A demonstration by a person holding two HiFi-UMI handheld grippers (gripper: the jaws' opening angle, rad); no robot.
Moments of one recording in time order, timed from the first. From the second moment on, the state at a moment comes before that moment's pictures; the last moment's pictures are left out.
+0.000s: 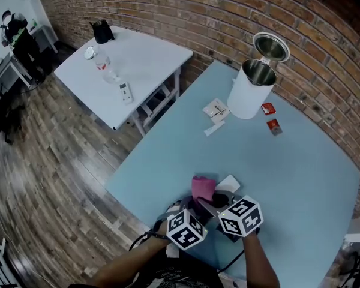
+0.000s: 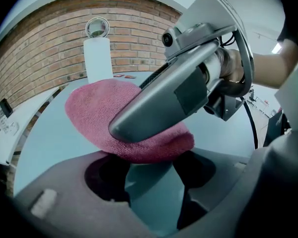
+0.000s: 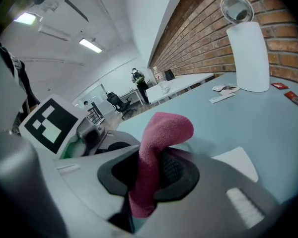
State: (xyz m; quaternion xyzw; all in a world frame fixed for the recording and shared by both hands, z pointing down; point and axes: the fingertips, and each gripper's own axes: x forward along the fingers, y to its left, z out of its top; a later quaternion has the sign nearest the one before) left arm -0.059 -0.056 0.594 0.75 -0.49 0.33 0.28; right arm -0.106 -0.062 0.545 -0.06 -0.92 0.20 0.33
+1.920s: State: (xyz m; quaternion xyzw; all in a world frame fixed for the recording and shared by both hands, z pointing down) left arm -0.066 -0.051 0.597 0.75 -0.49 0.35 0.30; right arm 0.011 -0.223 0.535 0.34 -0.88 0.31 0.15
